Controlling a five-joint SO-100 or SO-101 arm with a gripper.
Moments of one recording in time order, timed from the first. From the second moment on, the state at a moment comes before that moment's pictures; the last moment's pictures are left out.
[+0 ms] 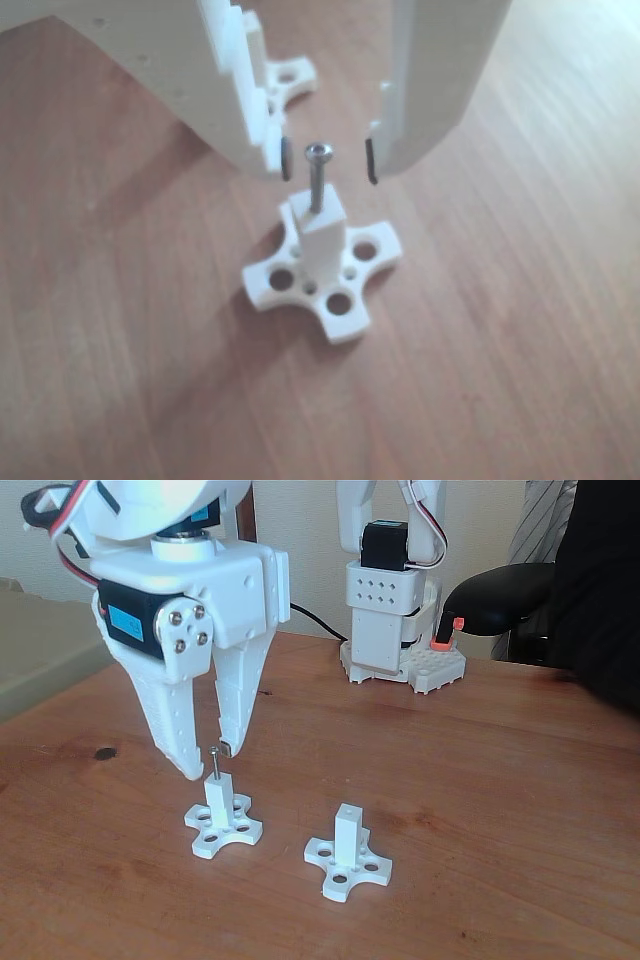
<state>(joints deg) 8.1 81.5 85.1 79.7 2.9</state>
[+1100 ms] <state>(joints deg) 8.1 81.5 85.1 78.1 1.7</state>
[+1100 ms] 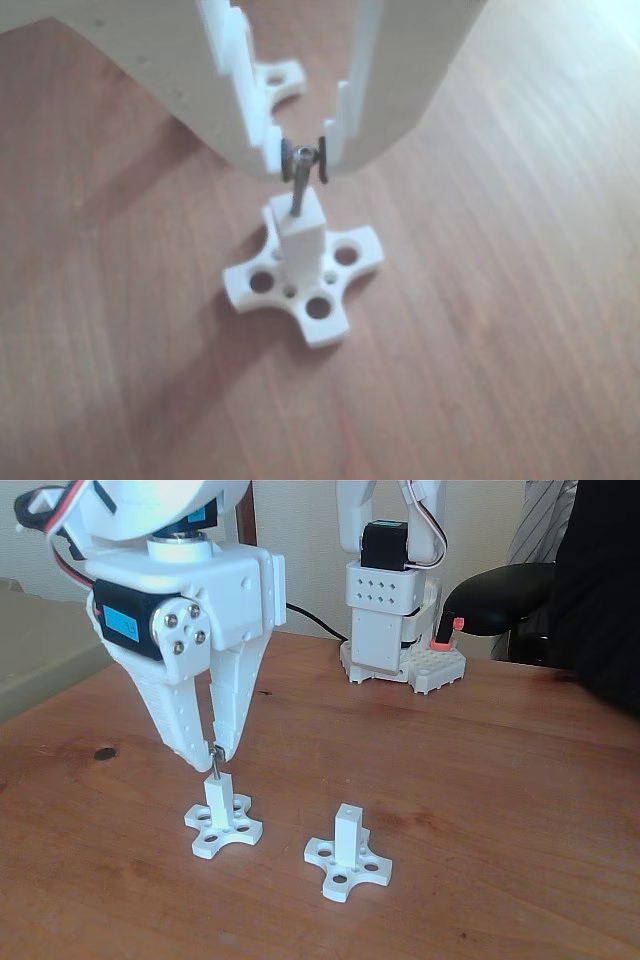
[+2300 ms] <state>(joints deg) 8.8 81.5 83.8 78.3 0.7</state>
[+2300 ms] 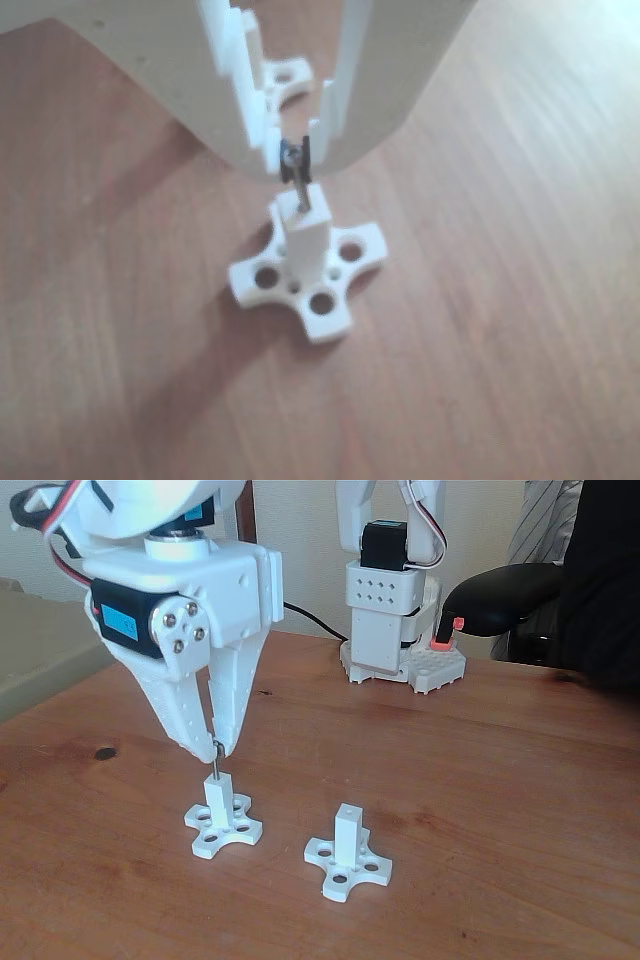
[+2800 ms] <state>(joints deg) 6.2 81.5 81.5 82.3 0.7</state>
